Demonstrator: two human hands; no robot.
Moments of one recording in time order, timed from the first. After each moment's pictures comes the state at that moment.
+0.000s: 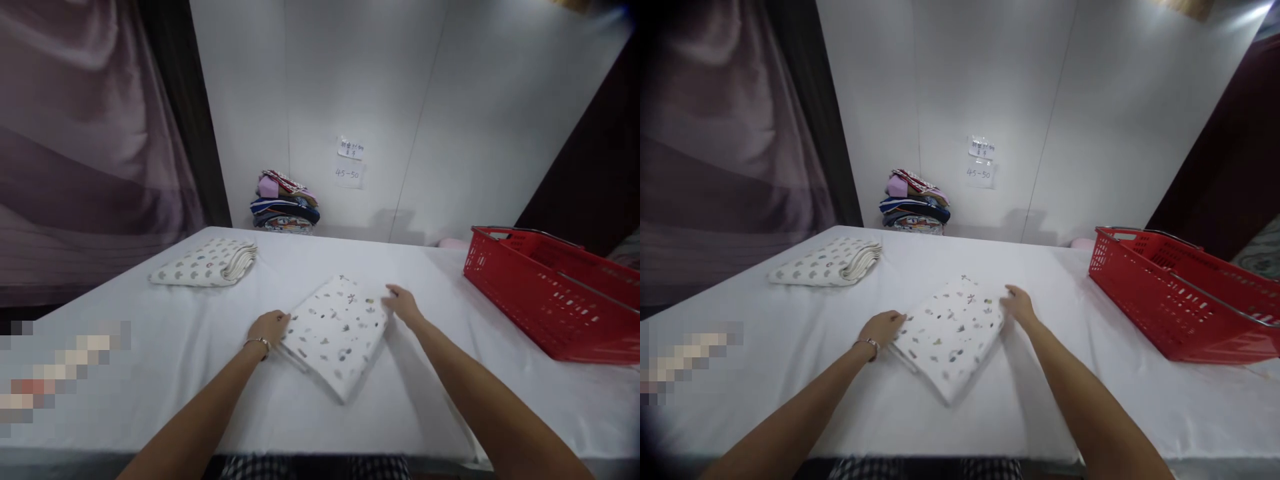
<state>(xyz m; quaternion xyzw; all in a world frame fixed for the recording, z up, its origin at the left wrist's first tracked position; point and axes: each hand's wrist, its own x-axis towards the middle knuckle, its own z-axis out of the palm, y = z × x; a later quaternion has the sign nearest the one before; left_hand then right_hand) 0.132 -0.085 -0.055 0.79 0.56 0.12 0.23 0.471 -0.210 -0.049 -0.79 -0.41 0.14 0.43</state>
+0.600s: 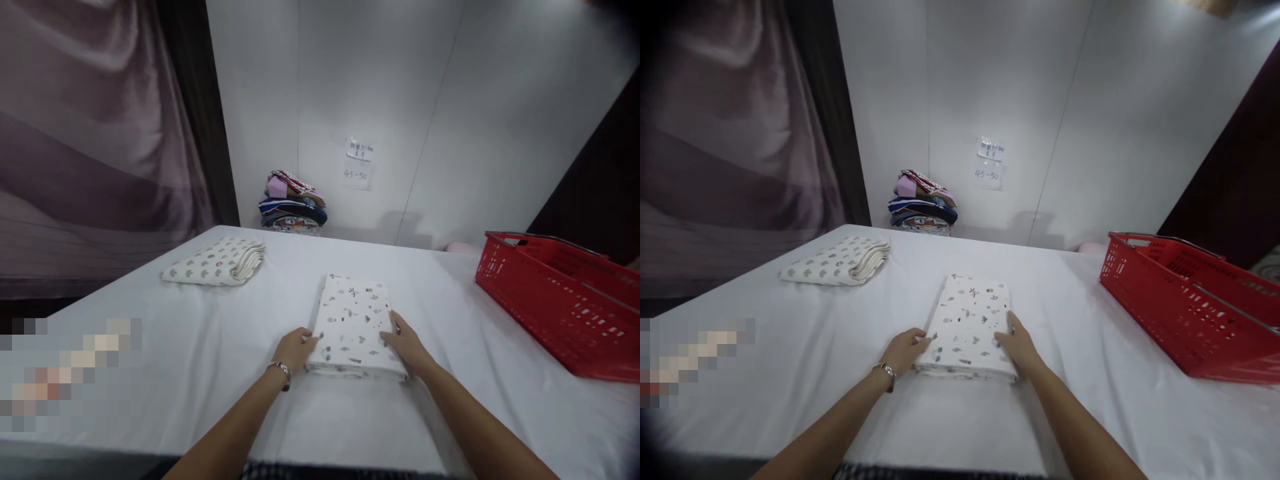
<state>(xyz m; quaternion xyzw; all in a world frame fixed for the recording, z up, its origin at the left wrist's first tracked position) 0.147 -0.138 -0.061 0.72 0.52 0.16 0.42 0.420 -0.253 -0.089 -0.76 -0.37 0.27 0.47</state>
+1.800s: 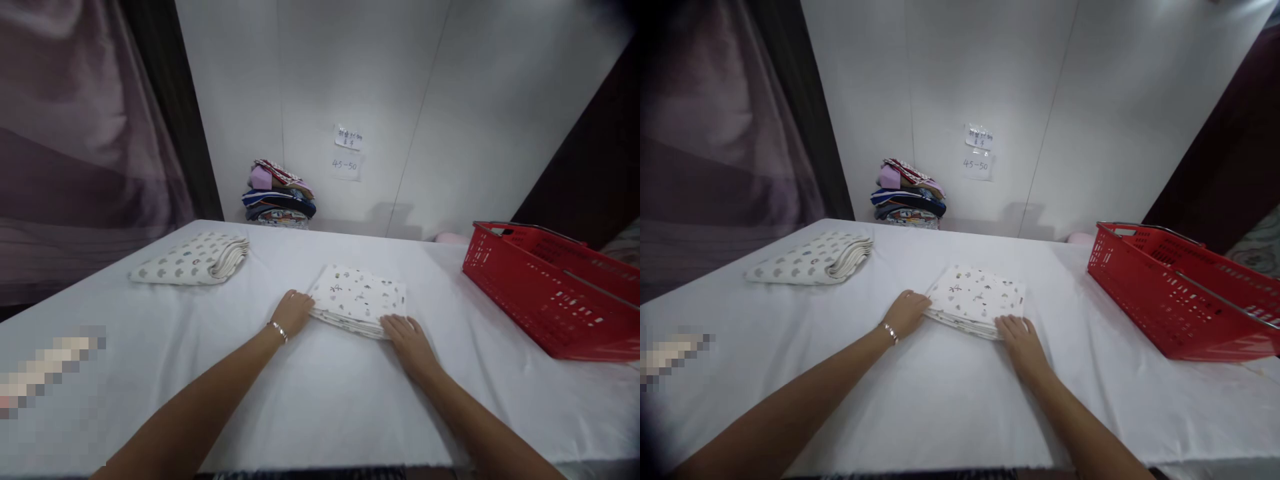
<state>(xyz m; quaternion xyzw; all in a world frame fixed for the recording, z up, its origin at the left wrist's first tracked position) 0.188 -0.079 -0.054 0.96 0.23 0.13 -0.06 0.437 -0.295 -0.088 -0.69 -0.69 -0.20 0.09</state>
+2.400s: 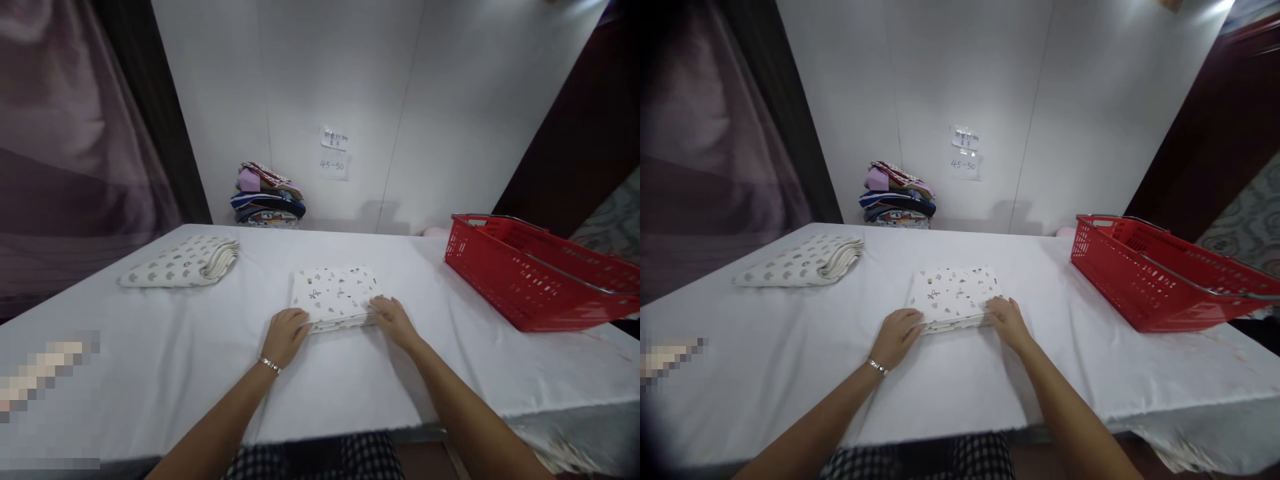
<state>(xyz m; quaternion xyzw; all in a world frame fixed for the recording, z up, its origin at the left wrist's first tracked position) 0.164 -0.143 -0.072 0.90 0.28 0.31 0.07 0.440 -0.282 -0.065 -0.73 -0.60 0.04 0.32</state>
